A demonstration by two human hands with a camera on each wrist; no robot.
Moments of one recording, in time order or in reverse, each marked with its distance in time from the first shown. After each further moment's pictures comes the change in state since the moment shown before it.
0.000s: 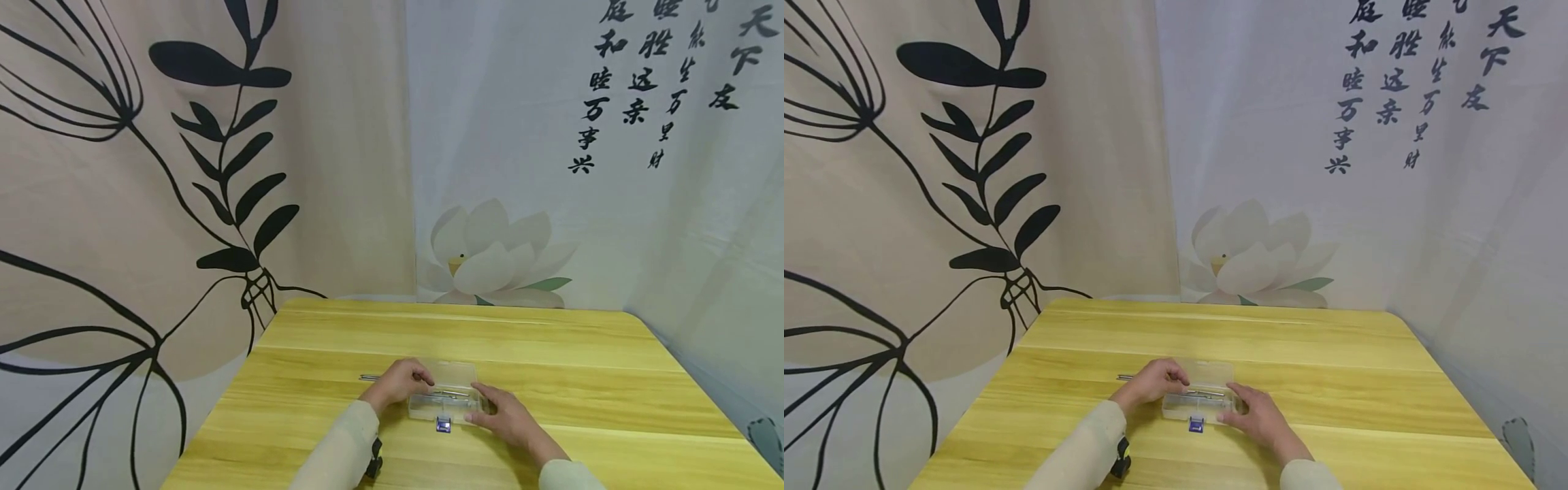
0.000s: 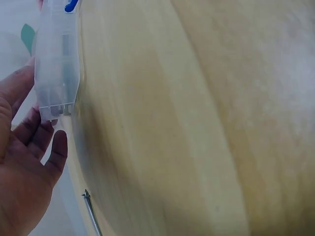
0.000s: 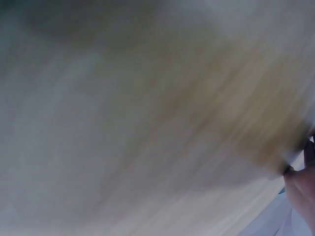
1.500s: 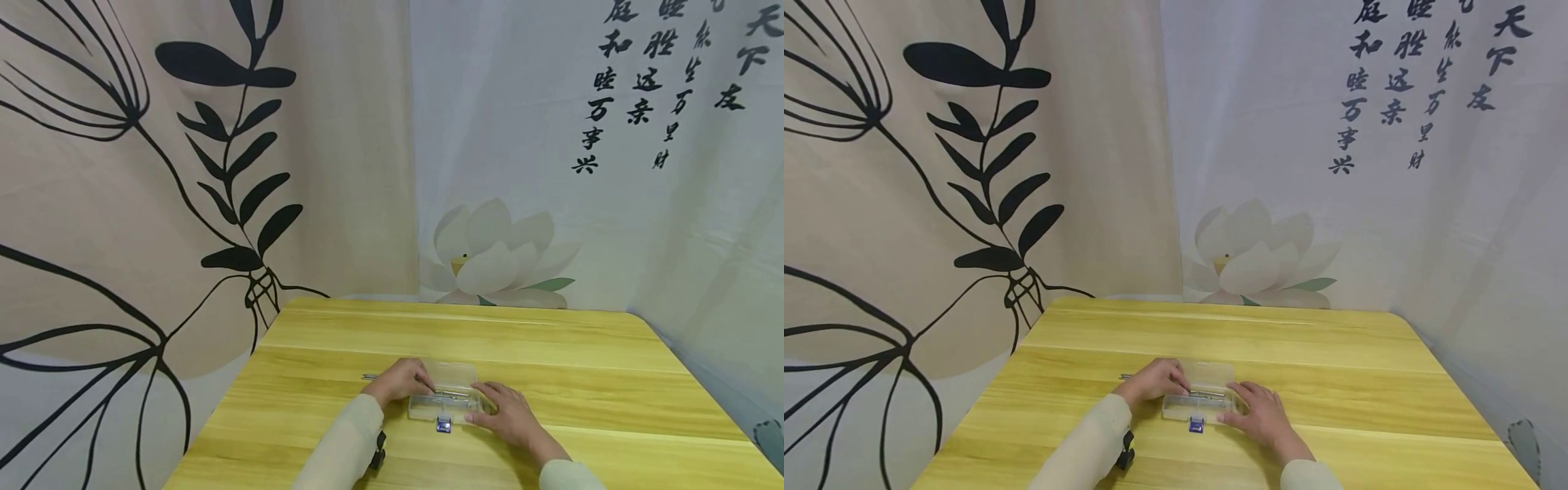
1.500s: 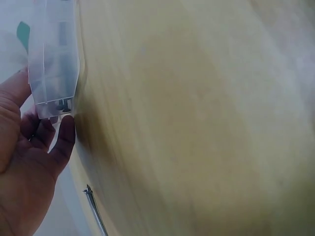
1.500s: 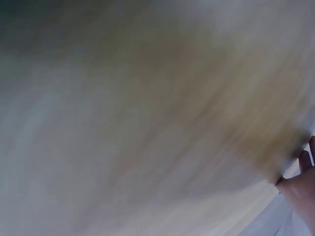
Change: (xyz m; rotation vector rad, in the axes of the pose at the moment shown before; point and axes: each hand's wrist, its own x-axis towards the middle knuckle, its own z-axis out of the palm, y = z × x) left_hand 0.007 -0.002 -0.007 0.152 -0.099 0.049; right_hand 0.000 0.002 0.002 -0.196 0.040 -0.034
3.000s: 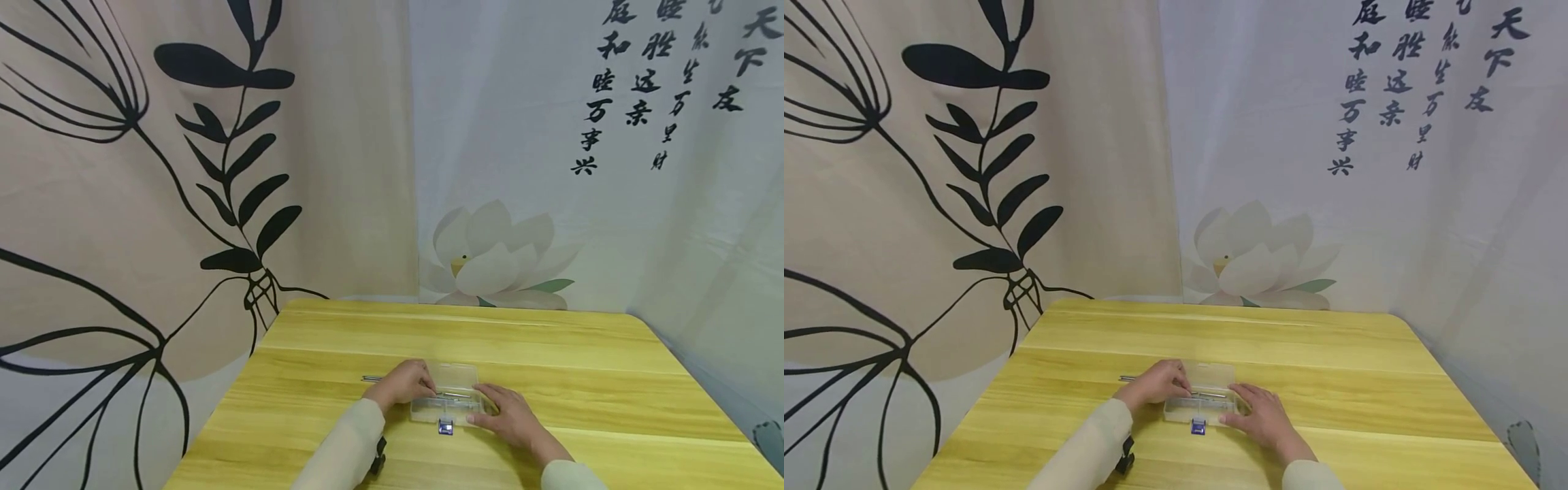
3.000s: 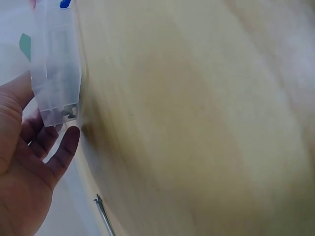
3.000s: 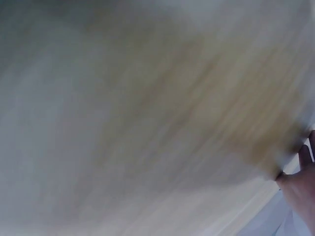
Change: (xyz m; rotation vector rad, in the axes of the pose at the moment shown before) left_hand 0.004 0.003 0.003 0.260 -0.026 0.085; right_hand -0.002 -0.001 -0.005 0.040 -0.028 0.028
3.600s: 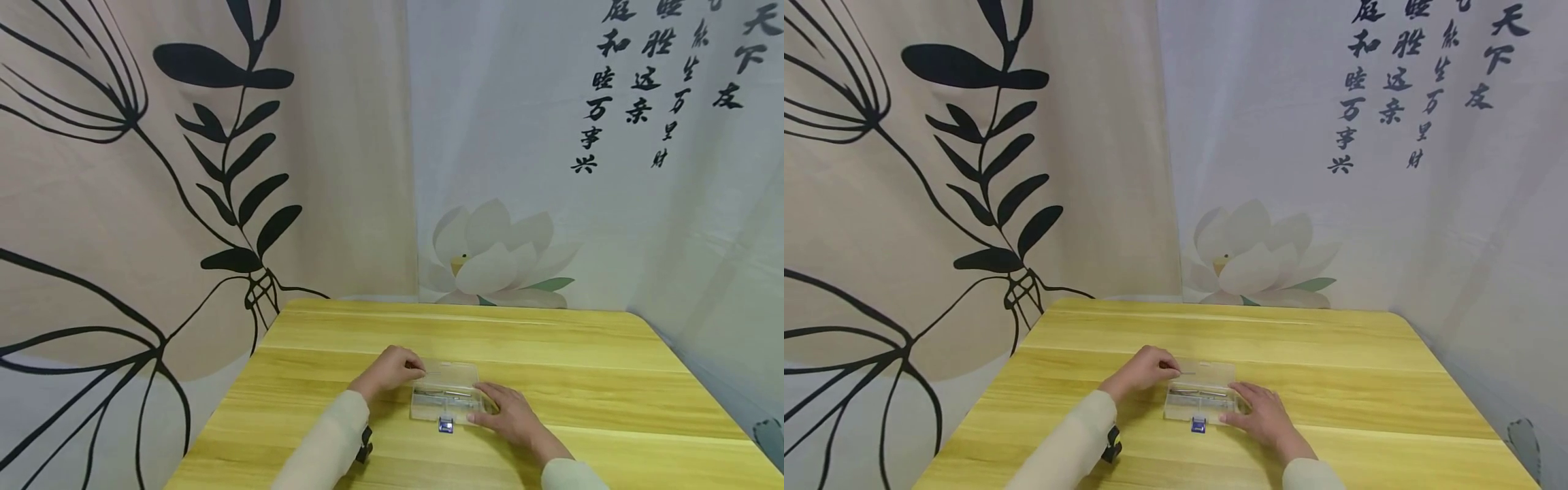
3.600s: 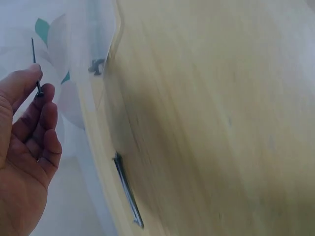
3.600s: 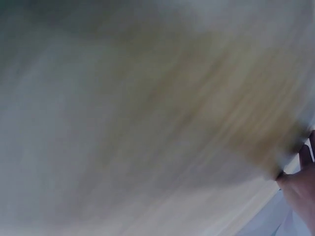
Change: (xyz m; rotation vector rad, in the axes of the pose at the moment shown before) left_hand -0.013 -0.012 -0.028 -0.206 0.116 -0.032; right_hand 0.000 0.000 0.000 0.003 0.000 -0.016
